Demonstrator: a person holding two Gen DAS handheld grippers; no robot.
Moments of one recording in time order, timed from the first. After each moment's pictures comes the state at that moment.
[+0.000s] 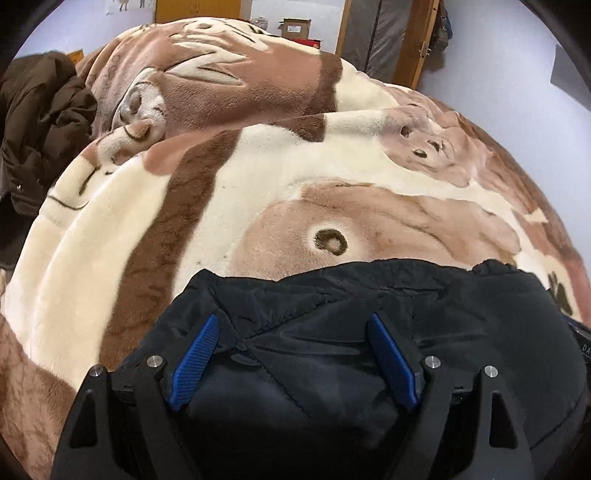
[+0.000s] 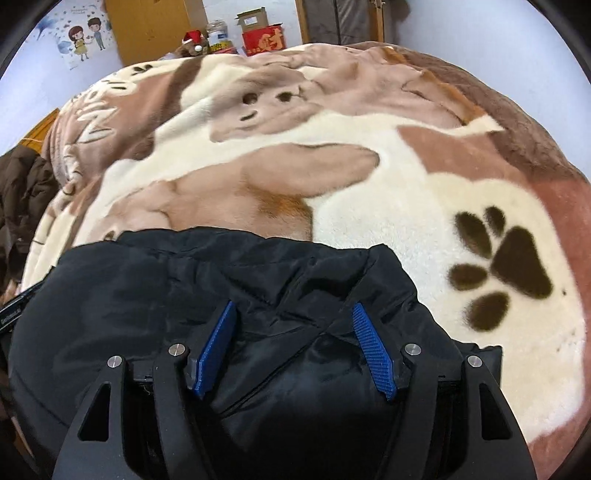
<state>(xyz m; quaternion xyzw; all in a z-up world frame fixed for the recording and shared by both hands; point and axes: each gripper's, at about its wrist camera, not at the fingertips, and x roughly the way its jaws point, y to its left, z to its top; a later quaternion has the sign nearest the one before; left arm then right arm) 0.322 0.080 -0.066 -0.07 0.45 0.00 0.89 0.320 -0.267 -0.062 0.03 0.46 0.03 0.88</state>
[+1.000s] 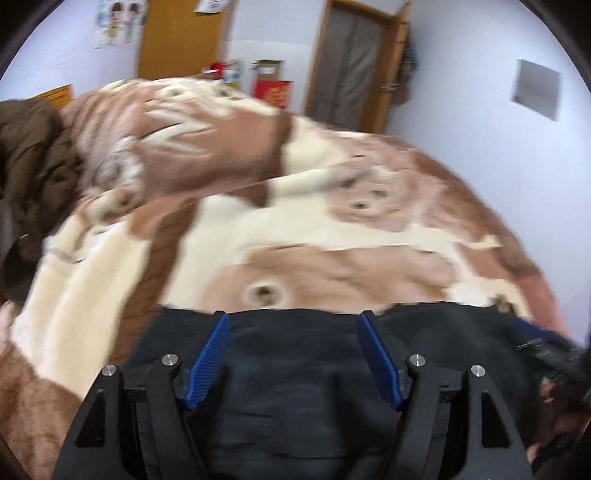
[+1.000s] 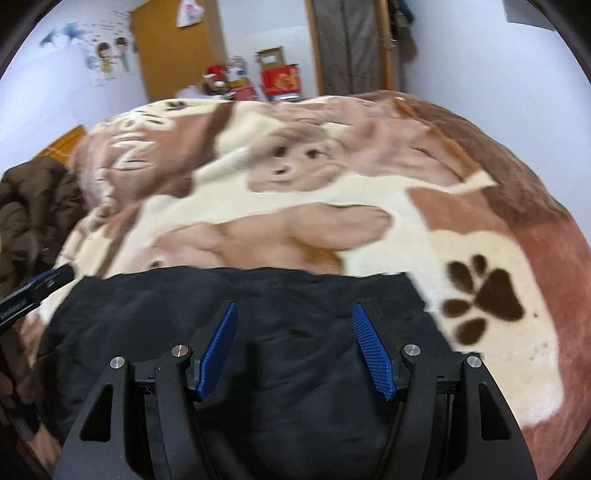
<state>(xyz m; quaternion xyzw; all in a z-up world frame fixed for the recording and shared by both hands) 0.284 0.033 0.020 -0.08 0.37 -0.07 0.92 0.277 -0.223 0.004 0.03 0.40 0.07 0.91</state>
